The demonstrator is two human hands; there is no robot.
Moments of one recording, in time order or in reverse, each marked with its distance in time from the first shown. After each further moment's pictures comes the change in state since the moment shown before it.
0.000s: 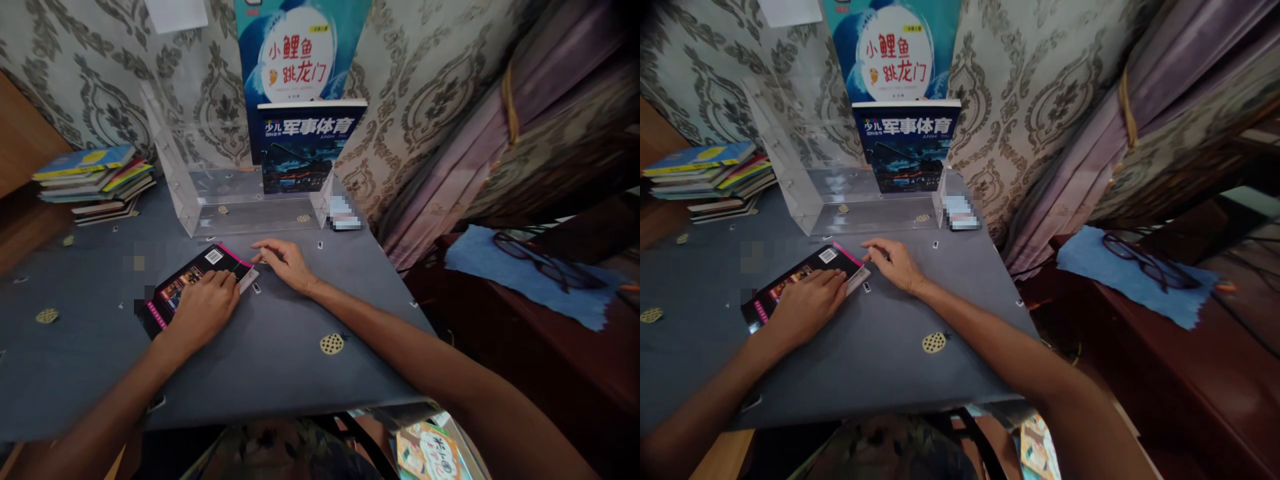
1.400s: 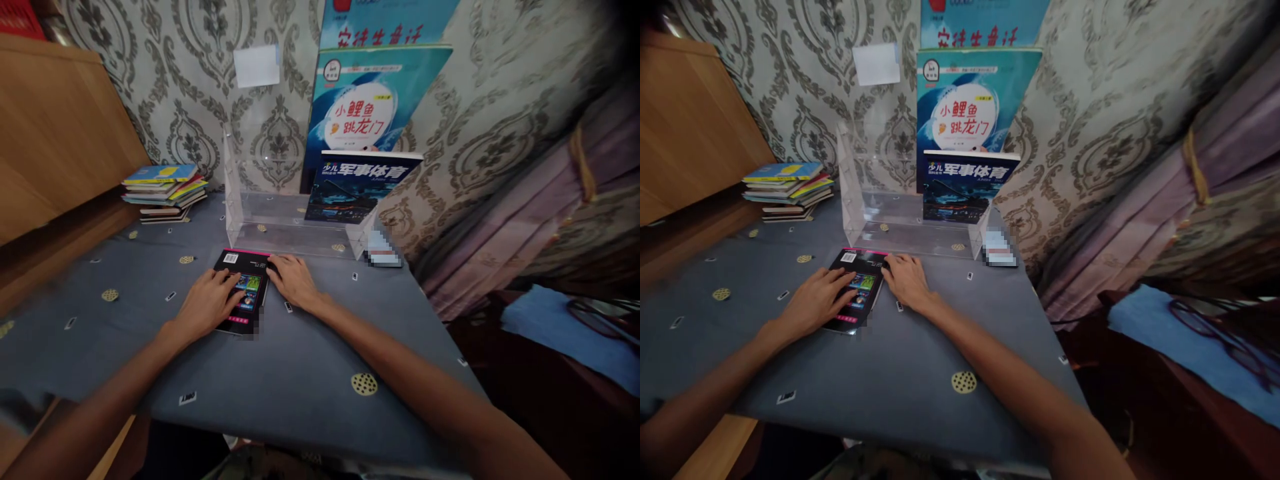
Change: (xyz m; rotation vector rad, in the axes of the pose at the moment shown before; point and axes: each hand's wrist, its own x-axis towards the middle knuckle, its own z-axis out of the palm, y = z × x) left_hand -0.025 -0.064 0.034 -0.099 0.094 -0.175; right_hand 0.037 -0.004 0.043 -0.788 -0.239 -0.055
